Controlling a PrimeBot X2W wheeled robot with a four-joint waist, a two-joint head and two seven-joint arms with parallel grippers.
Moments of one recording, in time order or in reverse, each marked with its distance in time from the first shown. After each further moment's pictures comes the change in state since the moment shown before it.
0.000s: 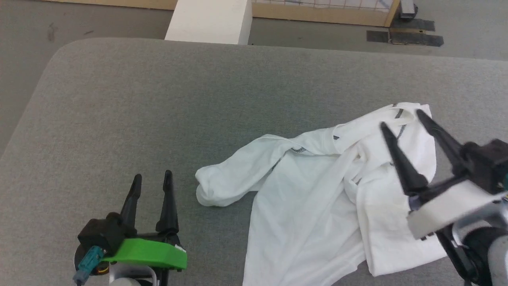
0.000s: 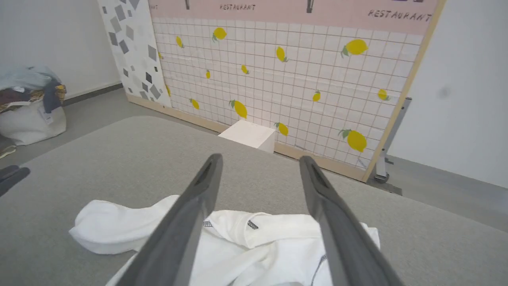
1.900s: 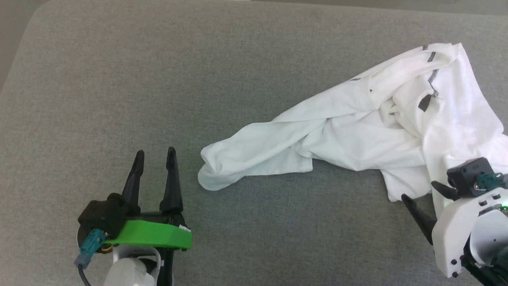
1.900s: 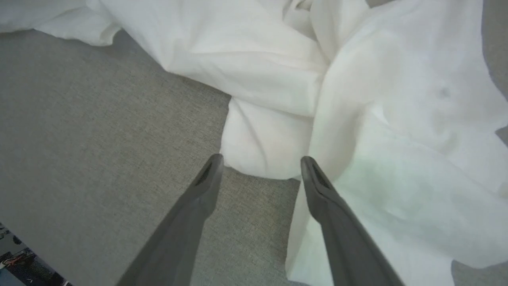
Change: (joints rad) left arm -0.074 -0.023 0.004 -0.013 0.019 -0.012 -0.009; right arm 0.119 -0.196 -0.038 0.012 0.097 0.000 0.480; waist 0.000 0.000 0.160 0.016
